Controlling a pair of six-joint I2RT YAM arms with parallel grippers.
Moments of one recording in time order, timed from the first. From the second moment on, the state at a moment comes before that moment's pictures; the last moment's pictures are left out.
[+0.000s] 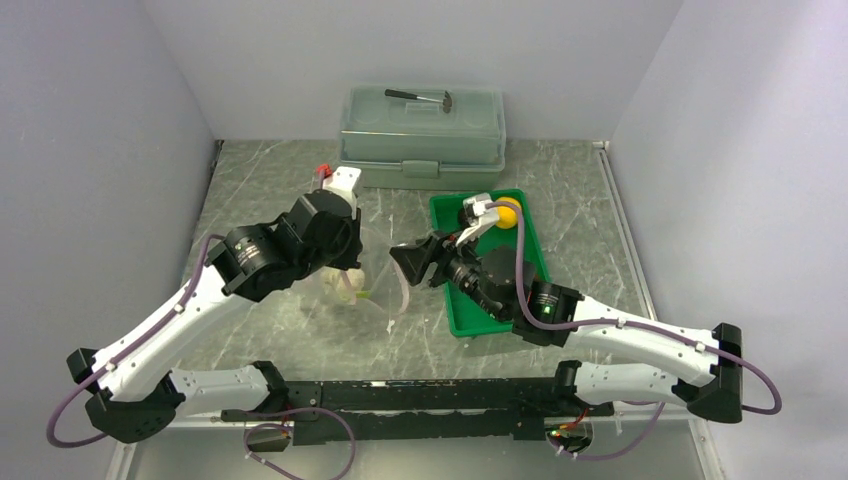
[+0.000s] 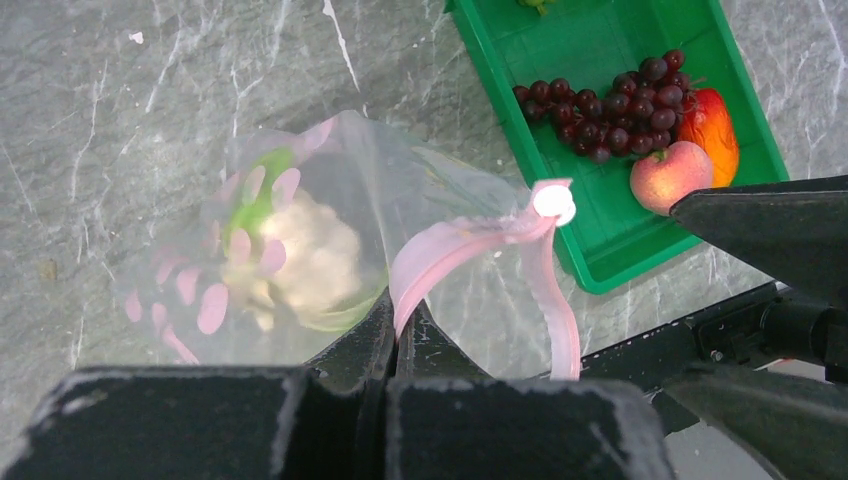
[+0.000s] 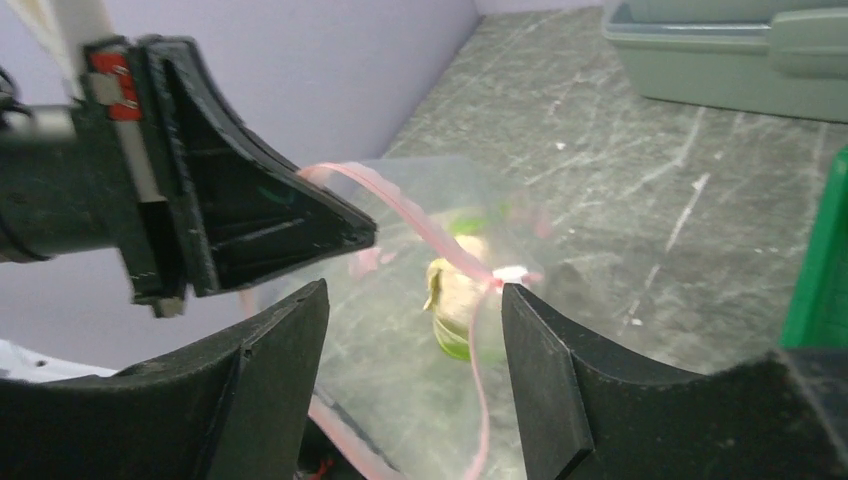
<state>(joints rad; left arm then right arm) -0.90 1.12 1.43 -1.00 -0.34 -0.51 1.18 1.03 0.91 0.10 0.42 0.58</state>
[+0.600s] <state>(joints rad) -0.88 1.22 1.55 -1.05 -0.45 -0.47 1.18 1.00 0.92 -0.18 0.58 0.58</state>
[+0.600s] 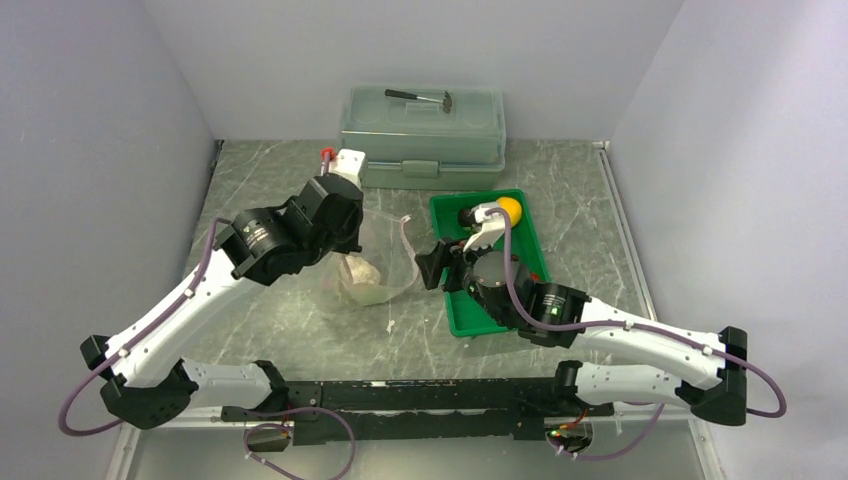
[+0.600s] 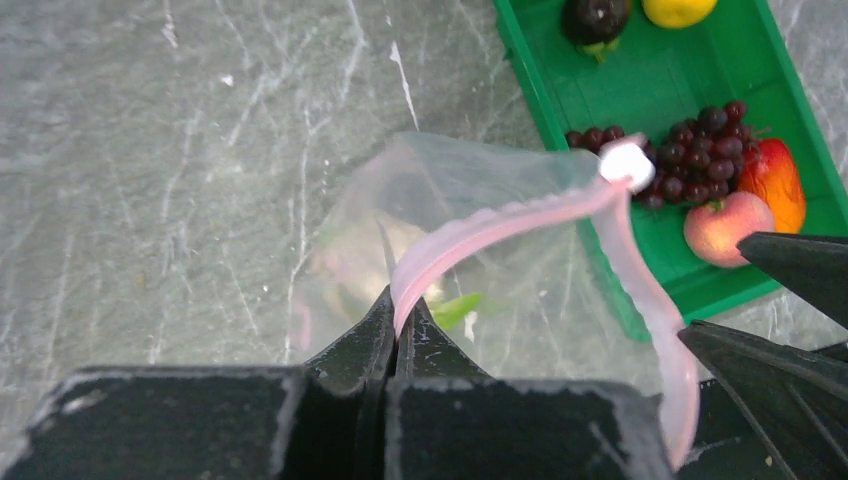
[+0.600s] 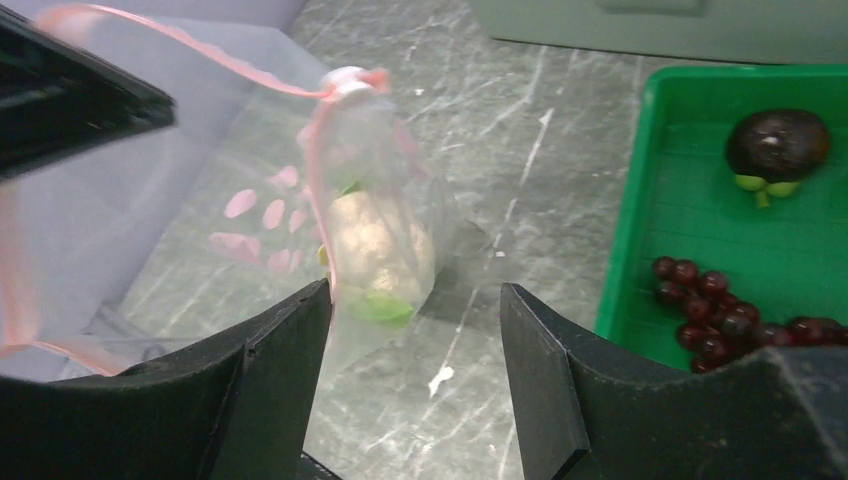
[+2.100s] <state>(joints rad) -0.87 1.26 1.36 -1.10 -0.56 -0.47 0.84 0.96 0.77 -0.62 0.47 0.67</state>
